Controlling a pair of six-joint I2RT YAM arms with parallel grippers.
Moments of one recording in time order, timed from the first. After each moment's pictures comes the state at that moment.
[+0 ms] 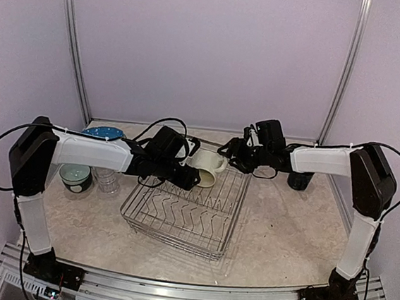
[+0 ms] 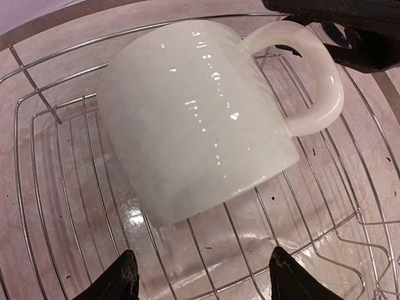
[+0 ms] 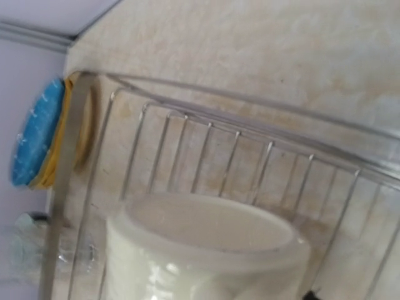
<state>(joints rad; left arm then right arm) -0.81 1.89 1.28 -0.13 -0.04 -0.20 0.55 1.91 1.29 0.07 -0.32 0.89</state>
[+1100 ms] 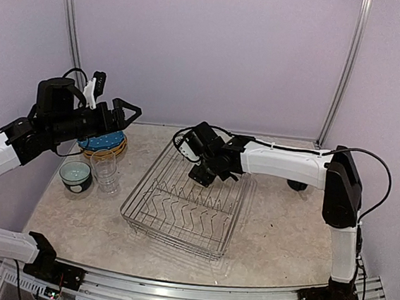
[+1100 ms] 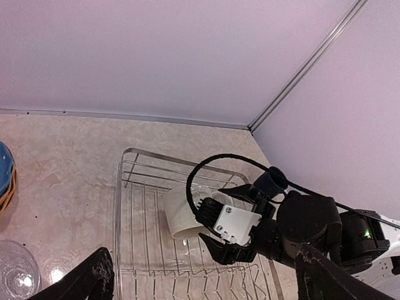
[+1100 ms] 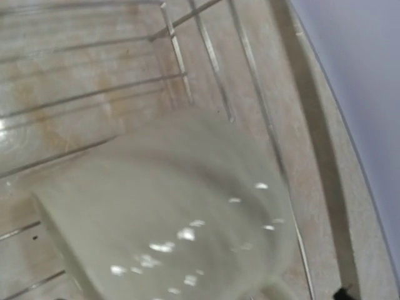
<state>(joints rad) -0.56 1.04 1.07 -0.28 0.08 -0.53 0.96 2.08 1.76 -0.55 0.56 -0.34</state>
